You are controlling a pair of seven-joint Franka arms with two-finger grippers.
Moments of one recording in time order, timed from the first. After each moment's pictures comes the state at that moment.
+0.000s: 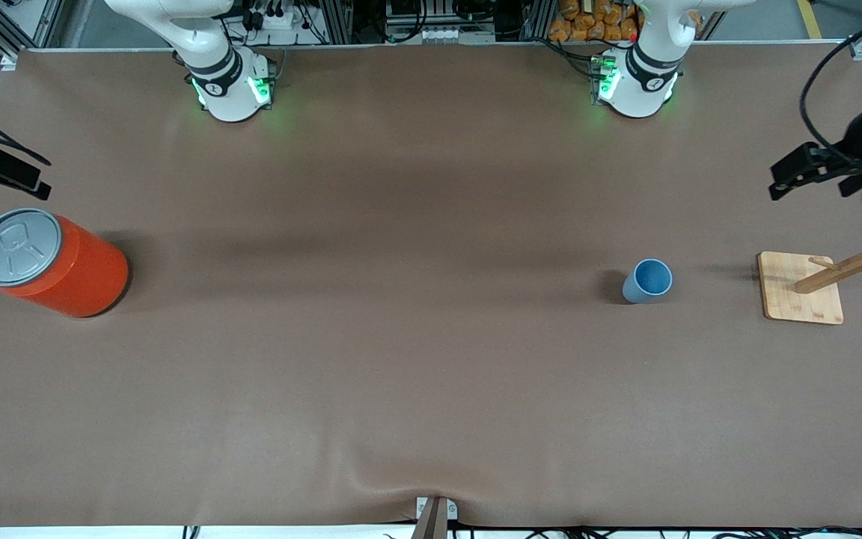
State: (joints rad) left arm -0.05 -0.03 0.02 -1.57 0.02 1.56 -0.06; right arm 0.01 0.02 -0.09 -1.48 0.02 1.43 0.07
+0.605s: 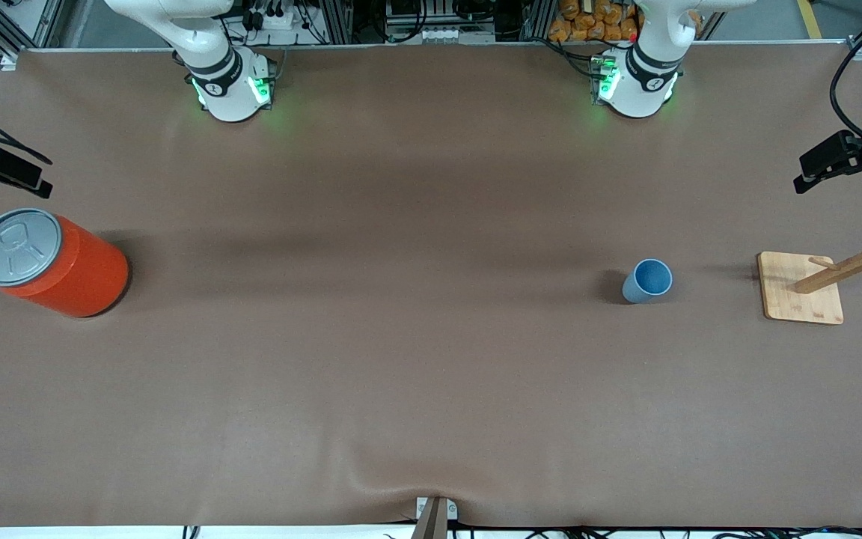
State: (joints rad) left arm -0.07 -0.03 0.07 -1.55 -0.02 1.54 -0.01; right arm 0.01 0.02 -0.09 -1.48 0.02 1.42 0.07
